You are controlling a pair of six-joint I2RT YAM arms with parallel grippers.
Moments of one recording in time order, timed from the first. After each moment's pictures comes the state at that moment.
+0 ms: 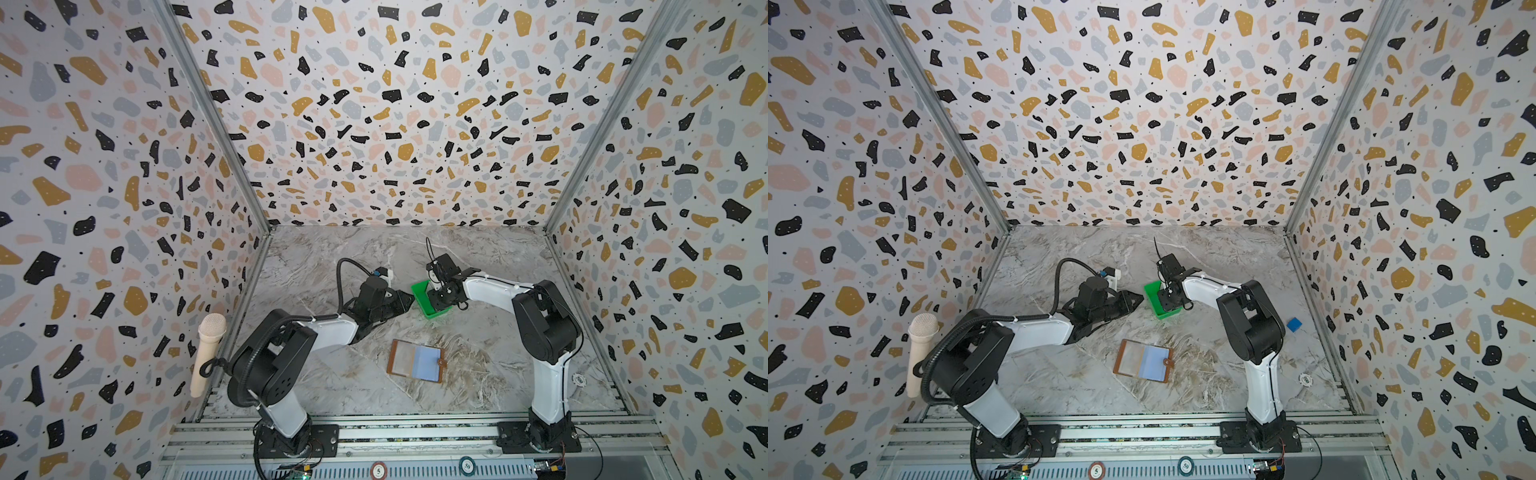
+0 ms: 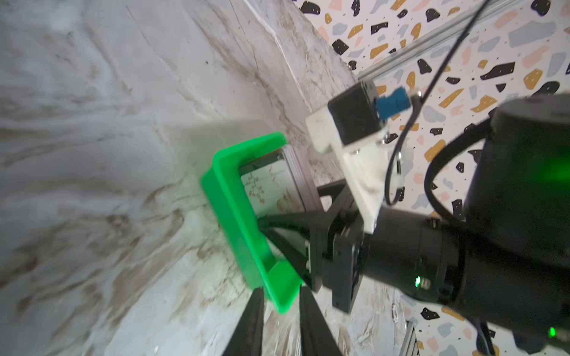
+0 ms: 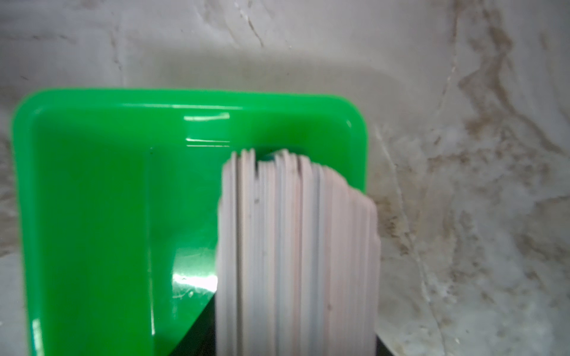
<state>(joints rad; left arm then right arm) -0.58 1.71 0.80 0.44 0.28 -0.87 0.57 2.00 1.35 -0.49 0.03 0.10</state>
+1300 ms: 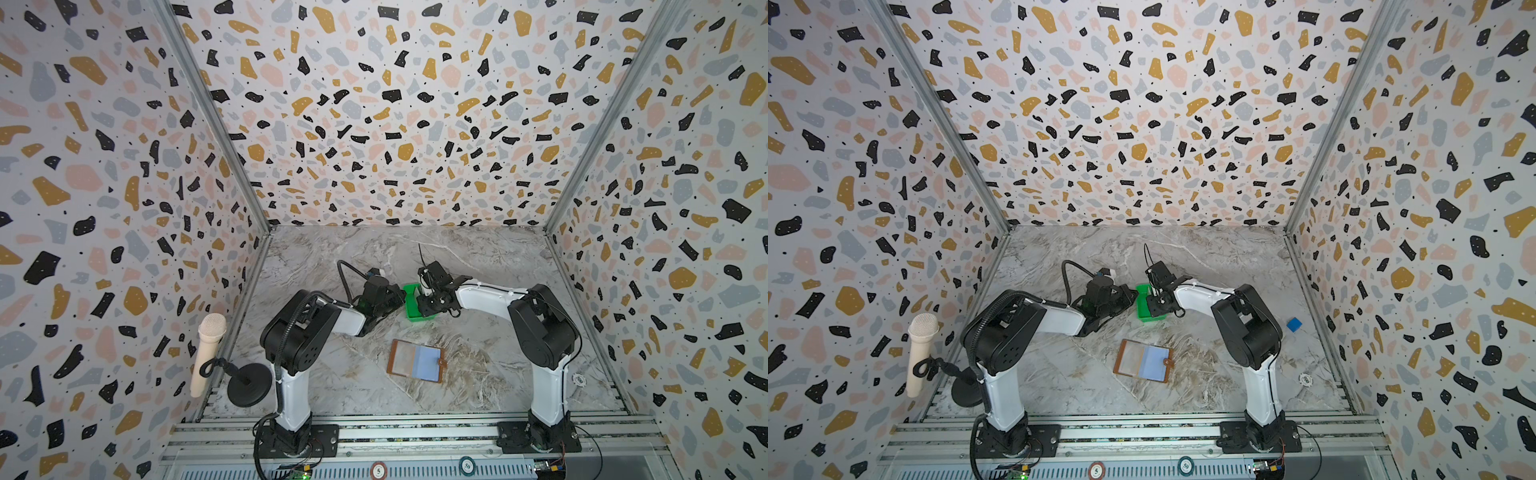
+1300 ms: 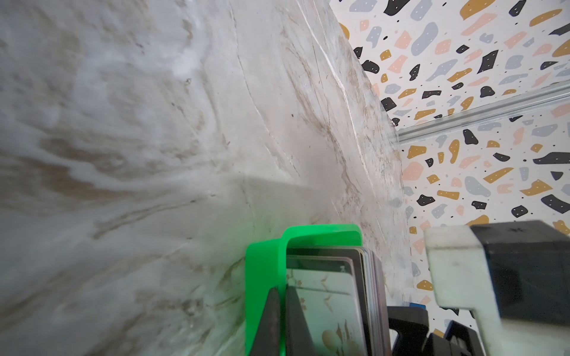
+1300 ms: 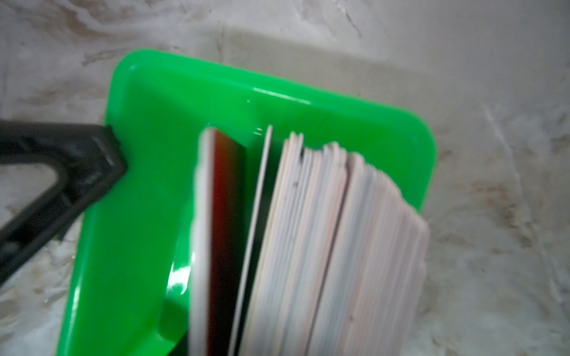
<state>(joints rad) -0.55 1.93 0.85 0.56 0.17 -1.00 0.66 1.99 1.31 -0.42 -0.01 0.24</state>
